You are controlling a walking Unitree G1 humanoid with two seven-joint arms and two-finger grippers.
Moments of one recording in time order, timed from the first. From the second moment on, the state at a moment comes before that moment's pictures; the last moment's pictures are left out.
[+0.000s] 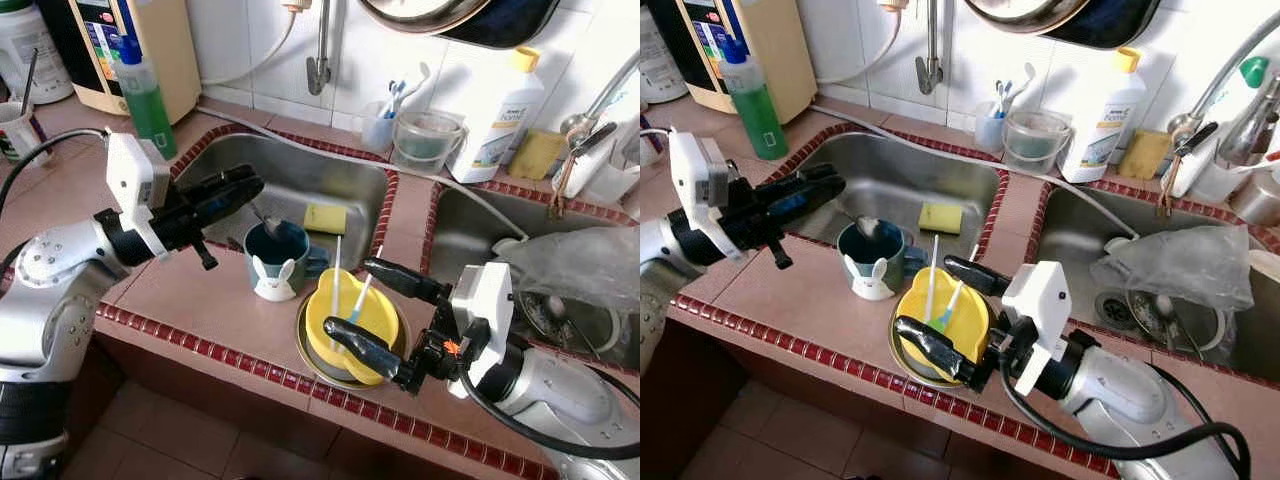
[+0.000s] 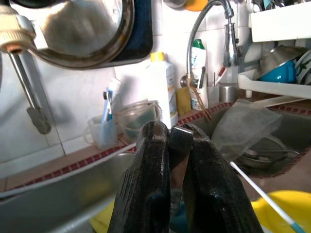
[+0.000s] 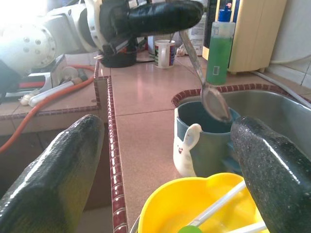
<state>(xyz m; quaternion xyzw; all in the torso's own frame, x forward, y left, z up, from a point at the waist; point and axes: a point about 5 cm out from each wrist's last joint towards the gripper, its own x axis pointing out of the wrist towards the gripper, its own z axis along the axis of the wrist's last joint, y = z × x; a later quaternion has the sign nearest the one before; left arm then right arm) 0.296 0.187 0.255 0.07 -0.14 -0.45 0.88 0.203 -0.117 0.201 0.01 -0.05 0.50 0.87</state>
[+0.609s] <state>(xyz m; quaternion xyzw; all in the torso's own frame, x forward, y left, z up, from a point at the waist) 0.302 0.191 0.262 0.08 -0.14 -0.46 0.87 0.204 -0.117 0.201 0.01 -0.05 0.50 0.87</state>
